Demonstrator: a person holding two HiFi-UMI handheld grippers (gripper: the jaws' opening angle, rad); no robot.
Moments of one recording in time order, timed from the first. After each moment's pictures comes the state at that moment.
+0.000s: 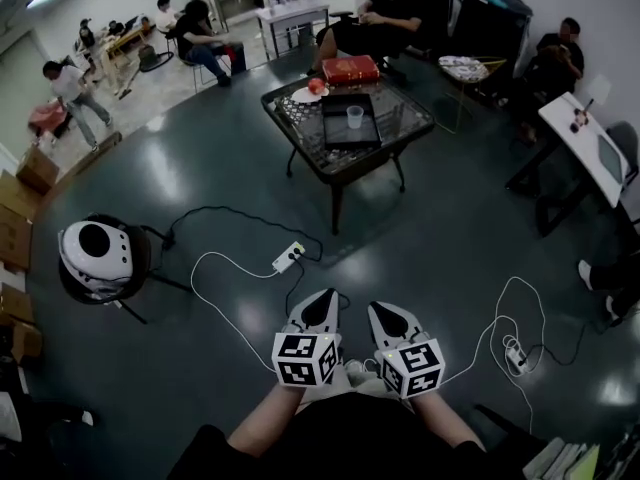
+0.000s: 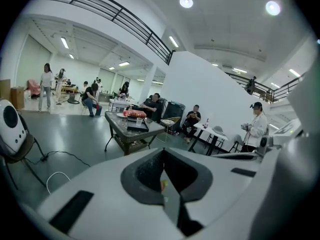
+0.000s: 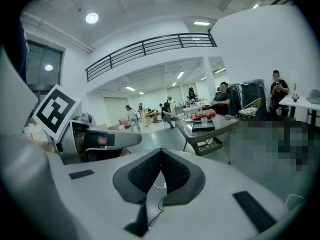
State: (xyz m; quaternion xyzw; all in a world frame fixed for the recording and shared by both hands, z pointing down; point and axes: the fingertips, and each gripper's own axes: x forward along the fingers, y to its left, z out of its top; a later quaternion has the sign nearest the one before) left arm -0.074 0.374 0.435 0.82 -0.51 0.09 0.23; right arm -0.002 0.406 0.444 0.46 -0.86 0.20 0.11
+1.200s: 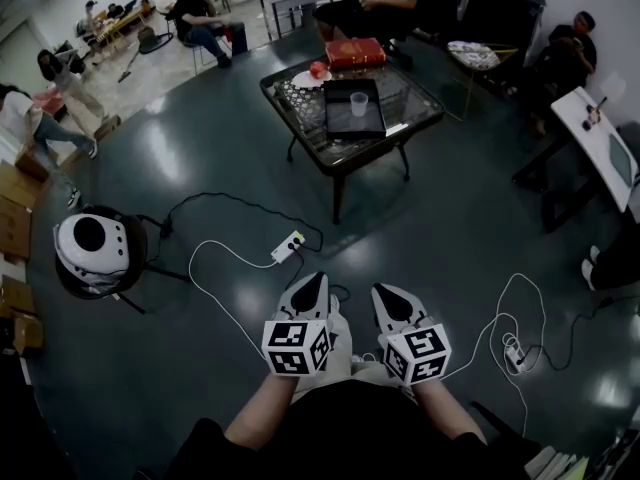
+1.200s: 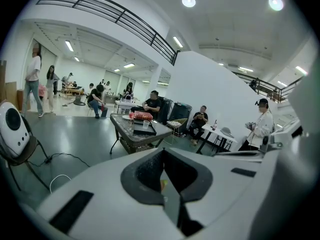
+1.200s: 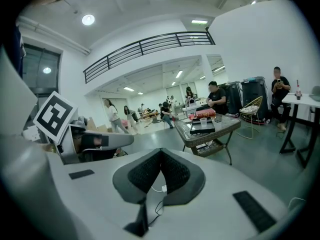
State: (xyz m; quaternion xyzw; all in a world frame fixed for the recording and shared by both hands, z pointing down) left arm -0.088 0.313 0.439 0.80 -0.54 0.10 0.23; right arm 0.009 0.340 0.447 0.46 -0.86 0.21 0.11
